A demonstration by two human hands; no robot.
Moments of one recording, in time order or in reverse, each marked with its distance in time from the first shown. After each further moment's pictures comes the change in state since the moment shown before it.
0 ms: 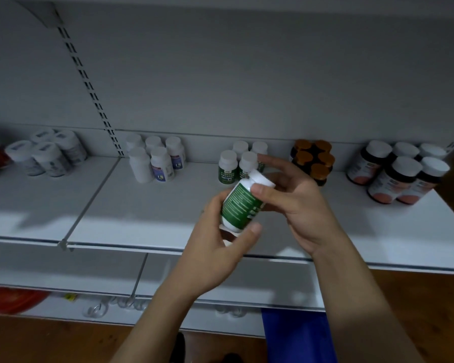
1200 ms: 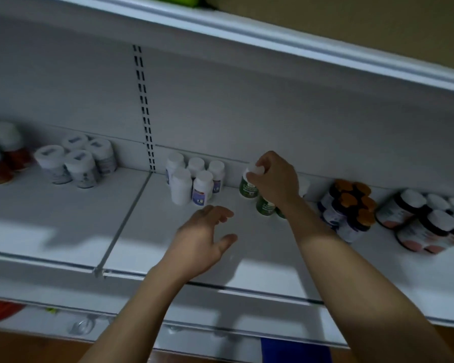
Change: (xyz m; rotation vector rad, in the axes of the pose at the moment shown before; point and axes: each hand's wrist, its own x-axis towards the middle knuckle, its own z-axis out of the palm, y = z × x) left_hand 0.061 -0.081 -0.135 0.508 0.027 0.064; right_hand 0.173 0.047 0.093 -1.129 0.244 -0.032
